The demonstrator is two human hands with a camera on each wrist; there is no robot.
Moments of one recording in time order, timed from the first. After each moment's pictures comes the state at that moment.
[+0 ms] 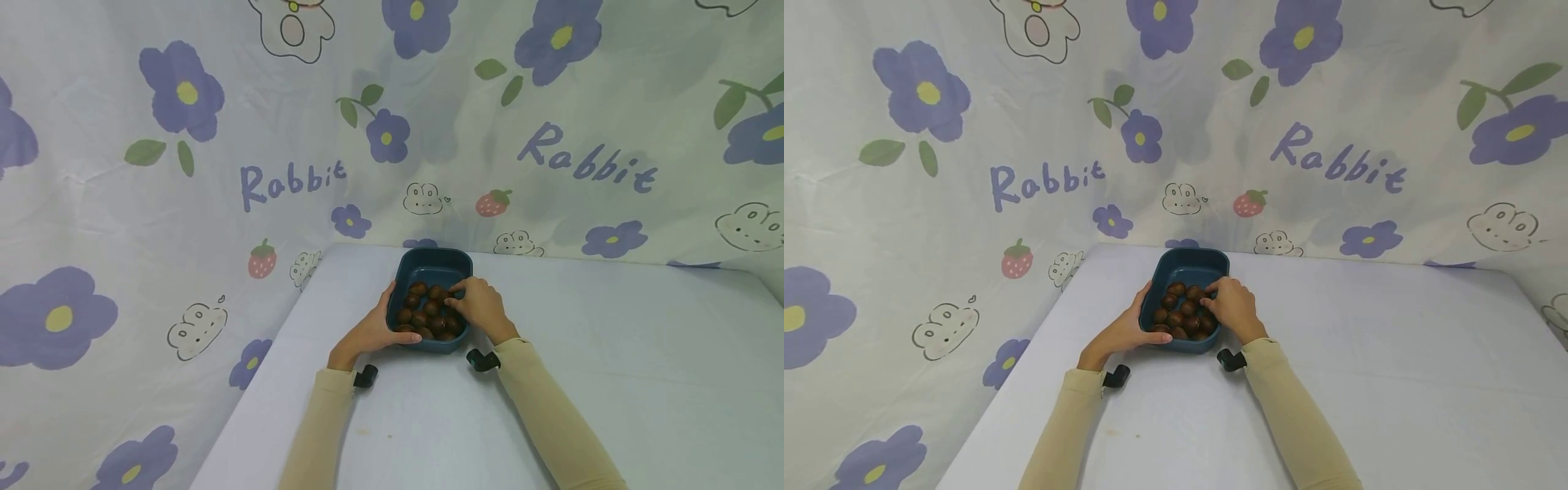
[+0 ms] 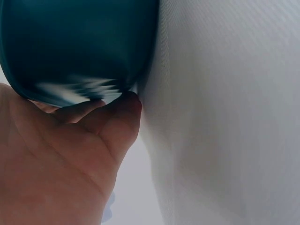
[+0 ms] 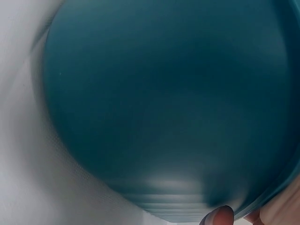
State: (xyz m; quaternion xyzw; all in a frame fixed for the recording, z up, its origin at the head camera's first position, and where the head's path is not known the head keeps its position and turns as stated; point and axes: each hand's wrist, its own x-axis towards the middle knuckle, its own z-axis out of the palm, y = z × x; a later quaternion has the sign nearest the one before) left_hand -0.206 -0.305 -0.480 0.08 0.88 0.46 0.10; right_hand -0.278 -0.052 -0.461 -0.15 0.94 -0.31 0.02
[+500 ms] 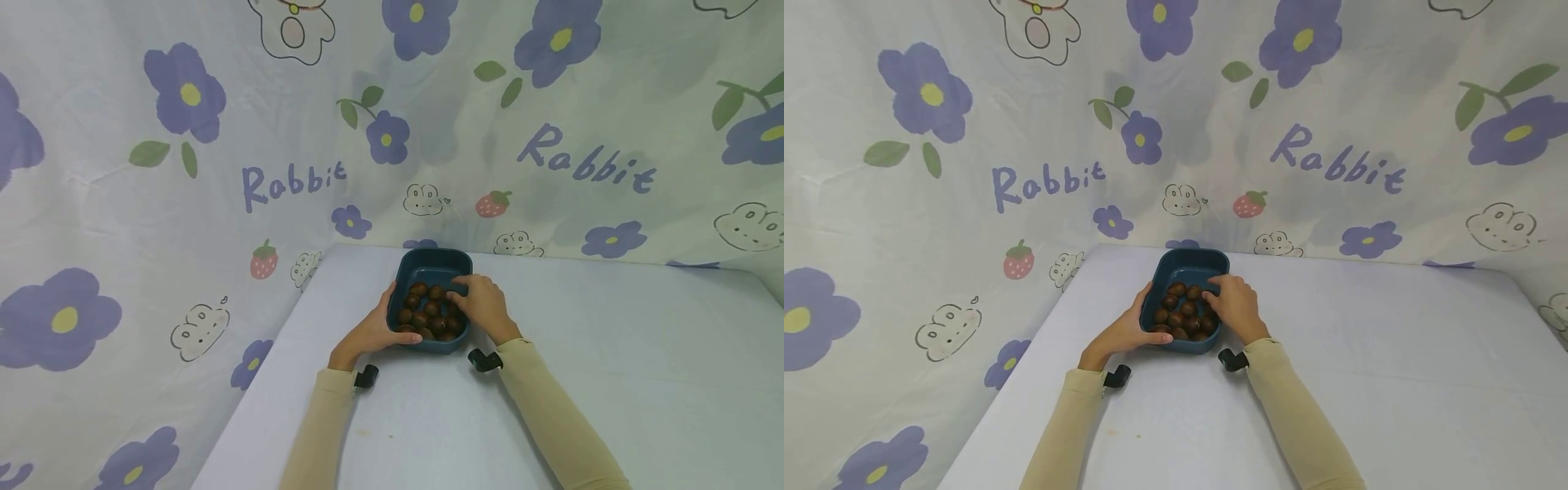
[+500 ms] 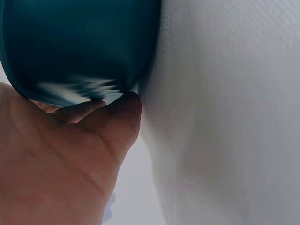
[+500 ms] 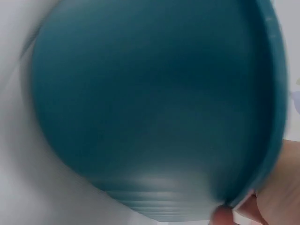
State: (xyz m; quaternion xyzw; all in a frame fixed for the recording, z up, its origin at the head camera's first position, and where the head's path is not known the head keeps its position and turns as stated) left_hand -0.206 -0.307 -0.480 0.08 0.88 0.46 0.10; right_hand -0.273 -0.047 -0.454 -0.18 0.93 -0.33 -0.04
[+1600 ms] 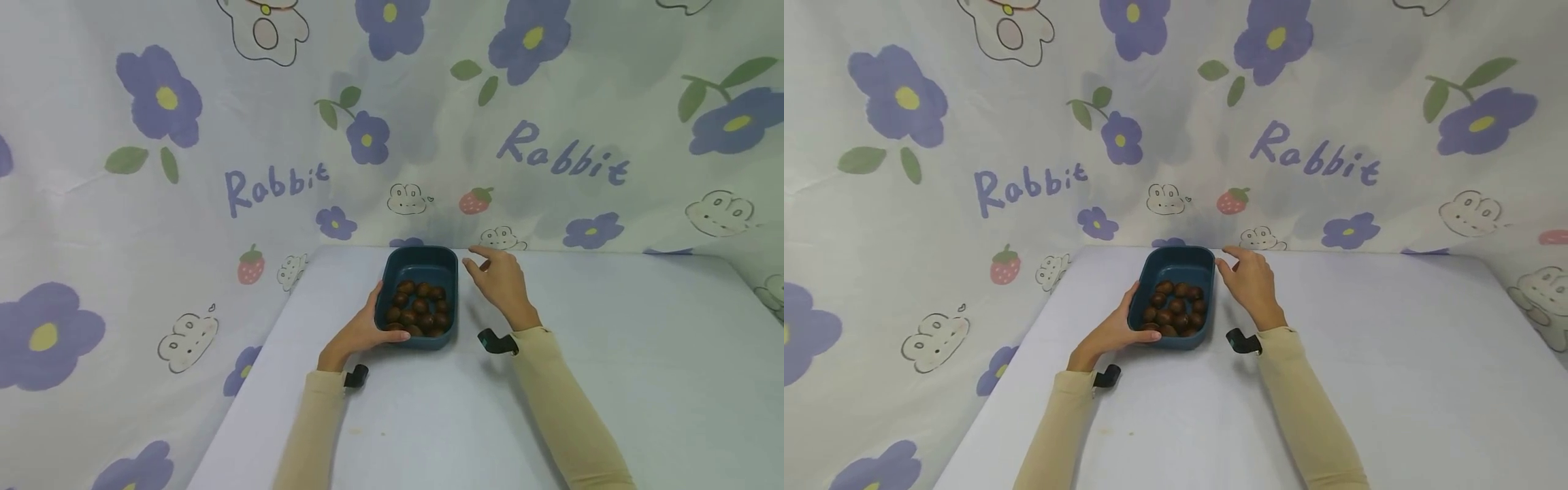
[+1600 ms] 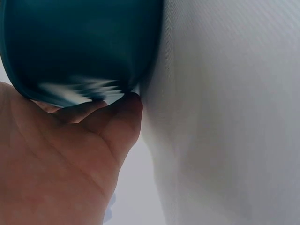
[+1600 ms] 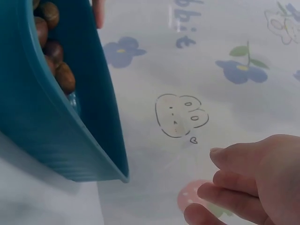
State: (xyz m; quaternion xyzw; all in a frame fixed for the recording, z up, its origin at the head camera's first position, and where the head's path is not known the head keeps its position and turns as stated) left_hand -0.213 -0.307 -0.482 0.08 0.88 0.46 0.10; right_hand -0.274 0.002 -0.414 -0.13 0.90 -0.40 -0.15
